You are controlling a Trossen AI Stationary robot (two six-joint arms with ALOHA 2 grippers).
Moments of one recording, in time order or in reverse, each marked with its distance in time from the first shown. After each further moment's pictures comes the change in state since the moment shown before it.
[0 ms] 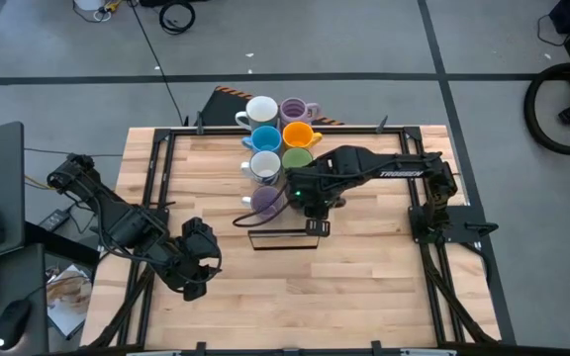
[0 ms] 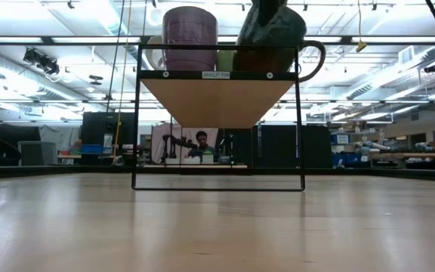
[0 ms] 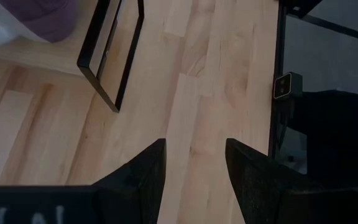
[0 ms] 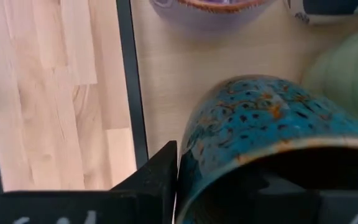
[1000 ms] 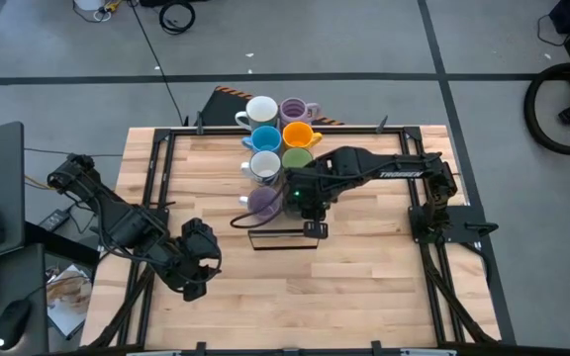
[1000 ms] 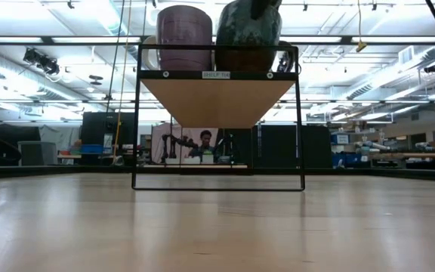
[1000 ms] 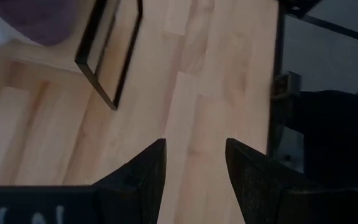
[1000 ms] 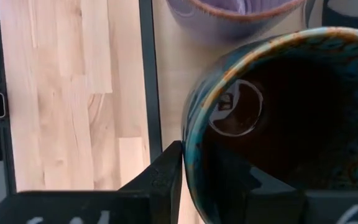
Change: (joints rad) left arm 0.000 0.001 0.000 0.000 0.013 -0.012; right arm 0.004 0.002 0.000 0.052 -0.041 -0.016
